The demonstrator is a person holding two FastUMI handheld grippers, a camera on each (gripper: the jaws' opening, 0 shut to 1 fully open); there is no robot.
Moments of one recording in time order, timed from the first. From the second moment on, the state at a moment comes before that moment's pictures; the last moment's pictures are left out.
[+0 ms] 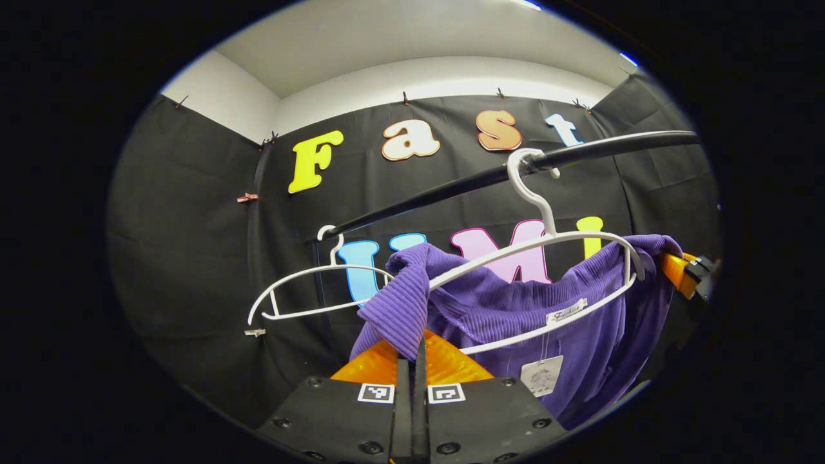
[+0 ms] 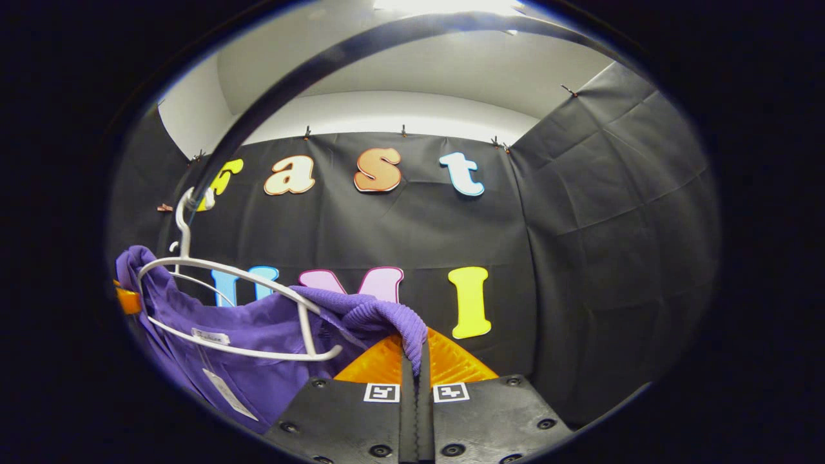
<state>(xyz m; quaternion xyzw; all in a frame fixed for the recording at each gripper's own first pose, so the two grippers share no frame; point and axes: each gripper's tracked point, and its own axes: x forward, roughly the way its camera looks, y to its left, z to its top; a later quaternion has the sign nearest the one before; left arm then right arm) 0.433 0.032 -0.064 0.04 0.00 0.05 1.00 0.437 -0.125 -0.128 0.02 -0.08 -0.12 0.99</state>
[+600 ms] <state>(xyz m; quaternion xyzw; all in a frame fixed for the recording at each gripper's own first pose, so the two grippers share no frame) 0.433 0.082 -0.082 0.05 0.03 0.07 1.00 0.432 -0.080 -0.241 0.04 0.04 -0.10 0.99</state>
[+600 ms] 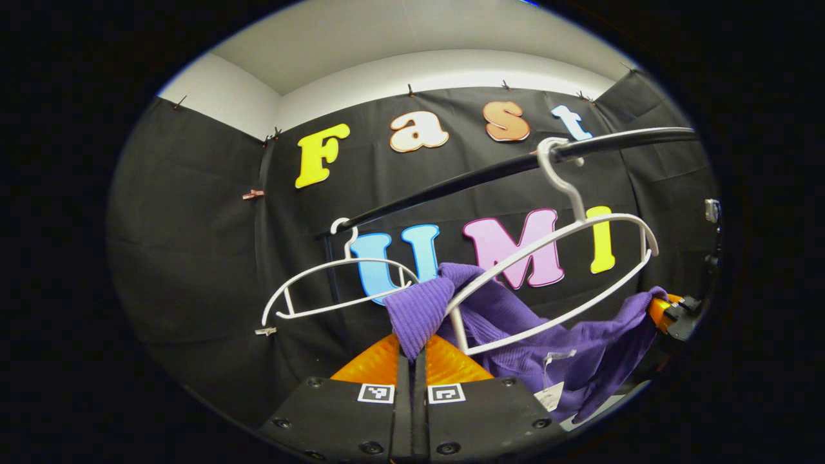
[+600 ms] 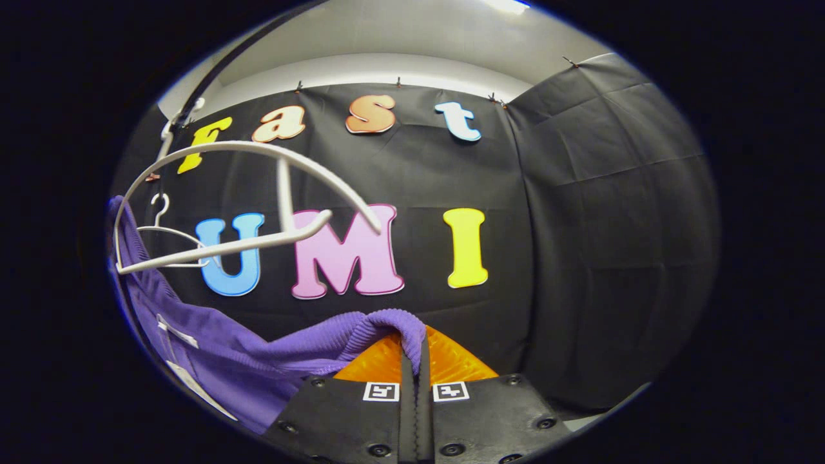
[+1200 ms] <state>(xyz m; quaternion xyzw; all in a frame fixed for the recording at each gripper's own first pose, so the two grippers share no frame) 0.393 0.085 -0.187 -0.01 0.12 0.04 0.99 0.372 0.031 -0.205 0.06 0.06 0.04 1.00</state>
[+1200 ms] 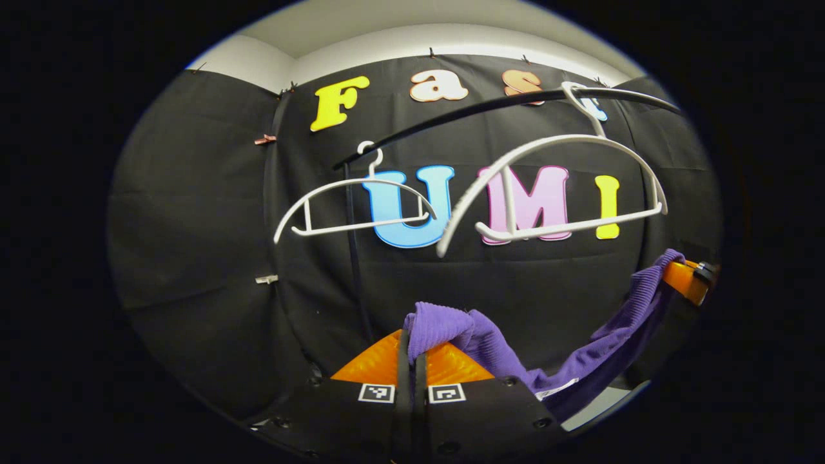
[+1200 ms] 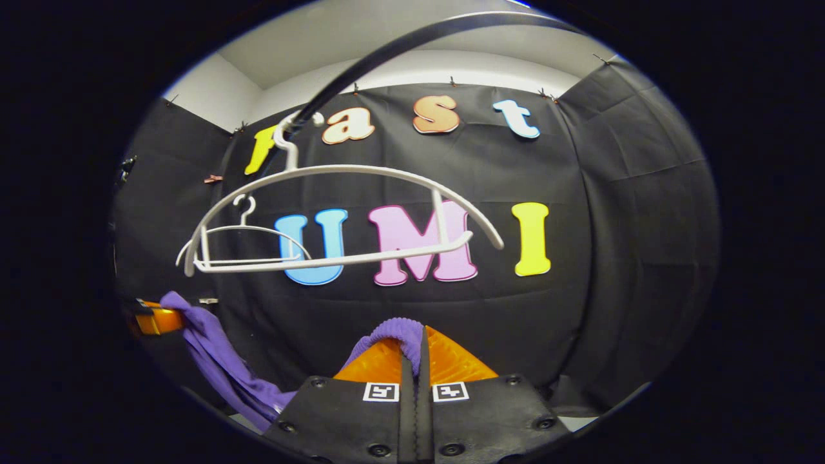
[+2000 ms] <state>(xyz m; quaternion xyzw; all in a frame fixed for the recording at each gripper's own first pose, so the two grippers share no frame) 0.369 -0.031 -0.247 -0.06 0.20 -0.09 0.97 0.311 0.060 -0.289 0.04 0.19 0.08 0.98</state>
